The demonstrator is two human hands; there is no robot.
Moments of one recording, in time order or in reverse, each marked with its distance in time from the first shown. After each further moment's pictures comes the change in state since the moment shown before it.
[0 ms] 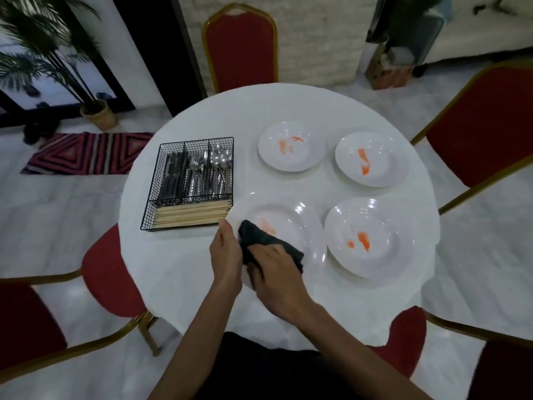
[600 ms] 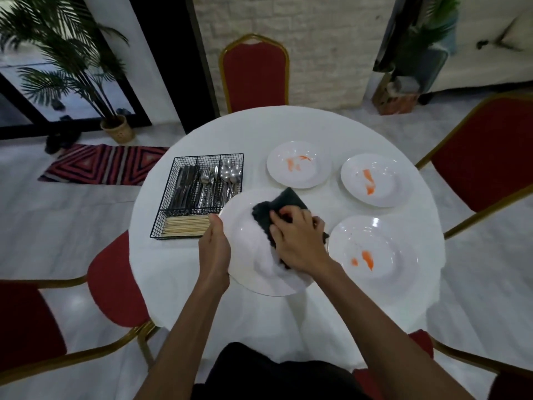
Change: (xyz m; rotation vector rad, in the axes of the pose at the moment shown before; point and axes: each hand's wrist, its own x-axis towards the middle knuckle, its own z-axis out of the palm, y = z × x) left_hand -0.007 0.036 -0.020 -0.095 -0.004 0.065; right_hand 0.064 0.014 -0.055 -0.428 -0.023 0.099
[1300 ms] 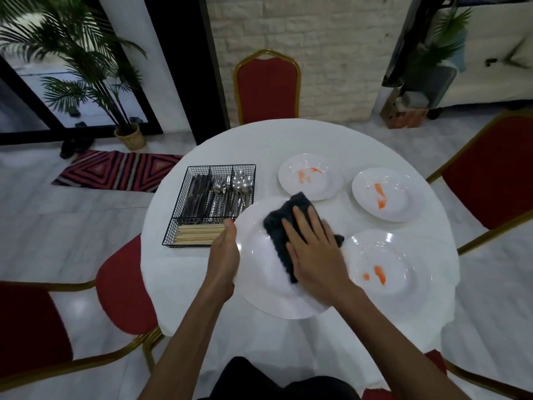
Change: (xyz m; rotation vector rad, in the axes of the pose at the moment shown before) left_hand 0.000 0.025 -0.012 0.072 -0.154 0.050; right_hand -0.012 0.003 -0.003 -0.108 0.138 -0.169
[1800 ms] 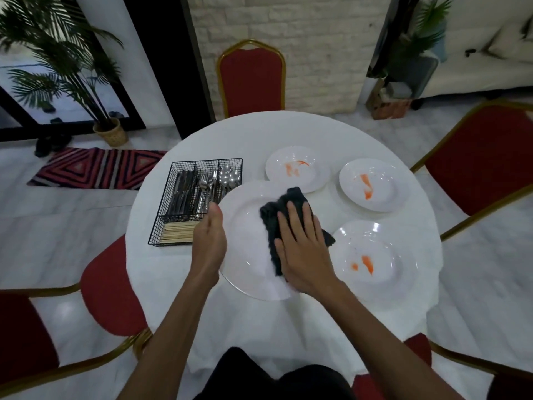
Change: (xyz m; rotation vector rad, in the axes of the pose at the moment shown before) left_hand 0.014 0.008 -0.003 0.113 0.111 0.179; right_hand -0.001 0.001 0.022 -0.056 0.052 0.067
